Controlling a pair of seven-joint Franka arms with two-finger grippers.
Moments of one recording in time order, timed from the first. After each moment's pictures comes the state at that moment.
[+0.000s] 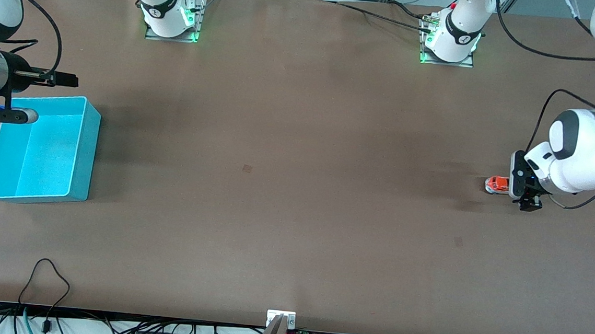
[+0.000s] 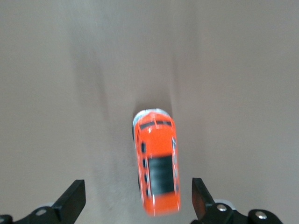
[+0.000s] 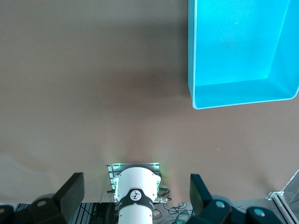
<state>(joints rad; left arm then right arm) 0.35 0.35 -0.19 -1.98 0.20 2.20 1.71 -0.07 0.19 0.05 -1.53 -0.06 1.27 -0.01</state>
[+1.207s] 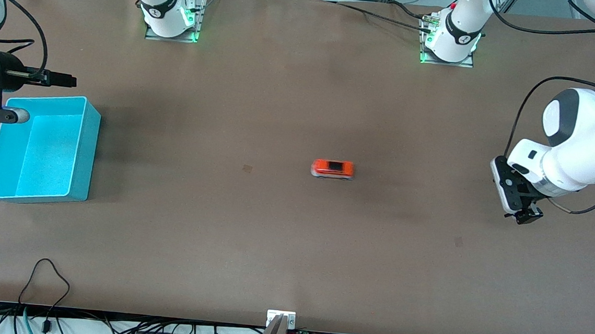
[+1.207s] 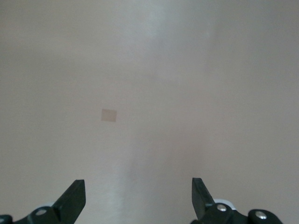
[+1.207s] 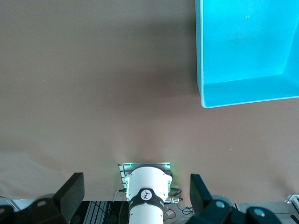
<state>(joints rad) 0.23 0.29 -0.23 -1.82 0.06 2.14 1.24 -0.10 0.19 0.04 -1.54 0.00 1.27 -0.01</state>
